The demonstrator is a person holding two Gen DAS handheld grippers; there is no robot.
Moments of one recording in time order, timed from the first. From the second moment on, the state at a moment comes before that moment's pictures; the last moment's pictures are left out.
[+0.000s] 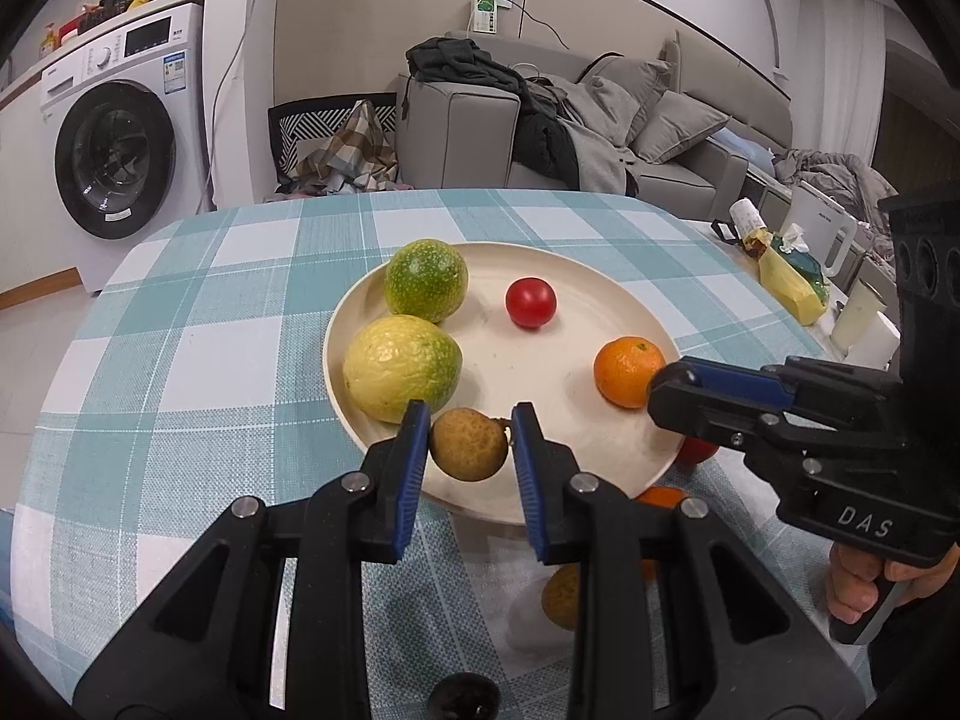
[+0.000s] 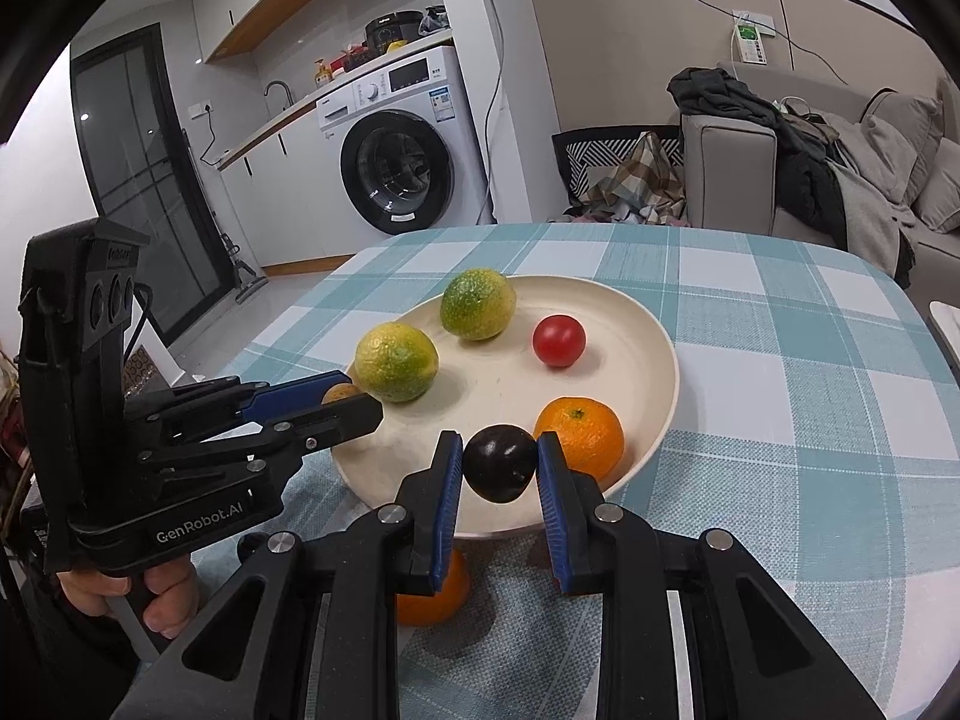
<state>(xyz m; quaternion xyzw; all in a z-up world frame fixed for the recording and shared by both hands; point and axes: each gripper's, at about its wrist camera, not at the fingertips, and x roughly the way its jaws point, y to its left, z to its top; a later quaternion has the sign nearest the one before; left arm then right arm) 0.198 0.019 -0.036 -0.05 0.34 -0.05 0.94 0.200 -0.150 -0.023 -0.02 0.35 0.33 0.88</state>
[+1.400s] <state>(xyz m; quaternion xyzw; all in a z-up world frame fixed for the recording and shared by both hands) 0.157 0.040 -0.024 -0.07 0.33 -0.01 0.94 0.190 -0.176 -0.016 -0.06 0.34 0.27 0.90</state>
